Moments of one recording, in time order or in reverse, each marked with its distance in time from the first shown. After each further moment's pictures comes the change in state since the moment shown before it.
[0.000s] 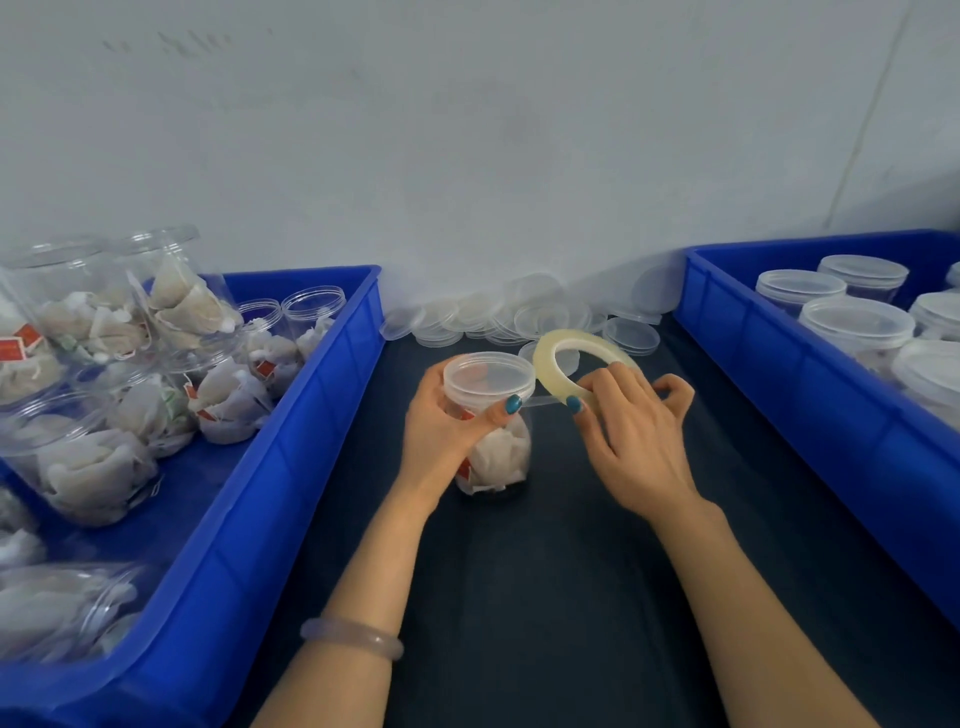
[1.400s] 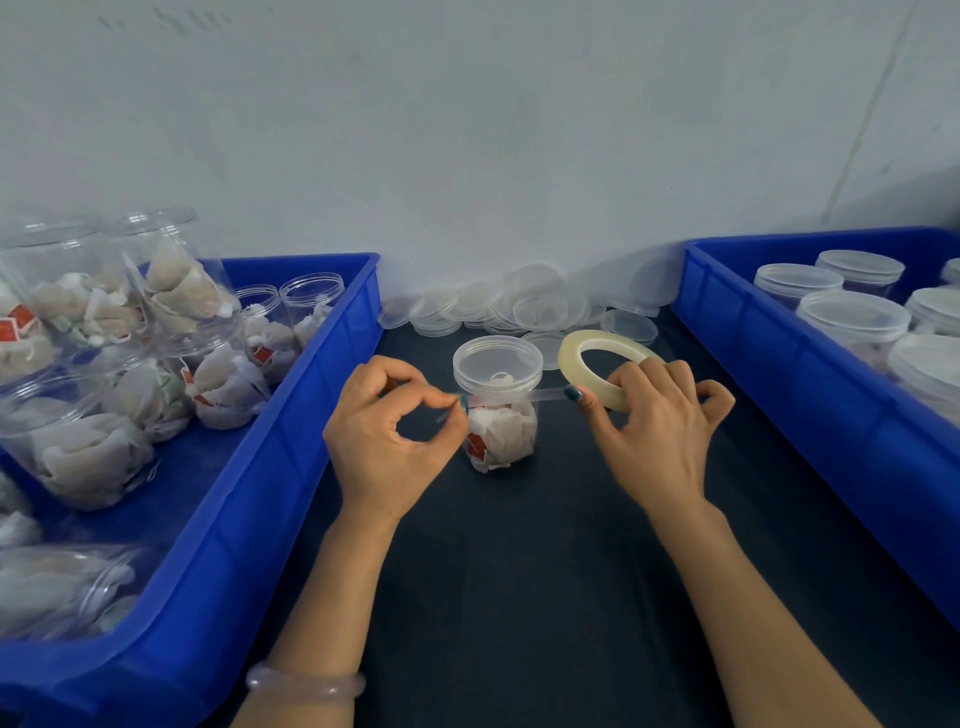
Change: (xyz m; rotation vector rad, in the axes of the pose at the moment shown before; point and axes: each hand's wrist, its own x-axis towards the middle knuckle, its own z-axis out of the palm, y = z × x) left_hand -0.030 0.020 -0.033 0.593 0.331 0.651; right_hand -0.008 -0.007 -0.007 -0.103 0.165 0.202
